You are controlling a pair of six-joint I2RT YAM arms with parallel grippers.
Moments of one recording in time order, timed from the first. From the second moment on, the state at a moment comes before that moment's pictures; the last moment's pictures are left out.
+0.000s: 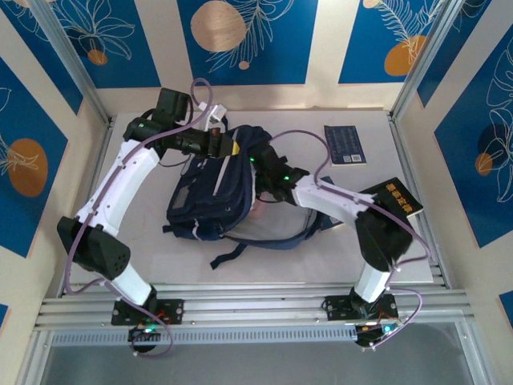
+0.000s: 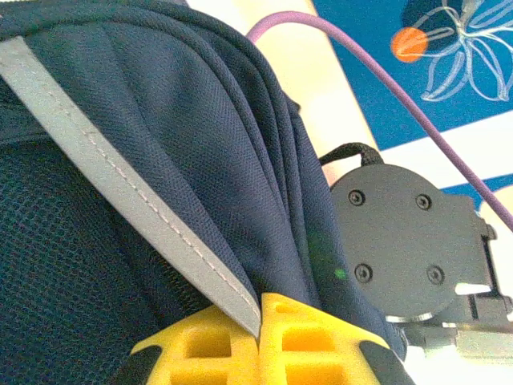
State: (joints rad) left arm -0.38 1.62 1.76 -0.94 0.84 -0.28; right arm 0.76 1.77 1.29 -0.15 -0.27 1.07
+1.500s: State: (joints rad) left arm -0.26 1.56 1.43 -0.82 0.16 -0.28; right arm 0.20 1.46 1.06 -0.59 0.00 0.74
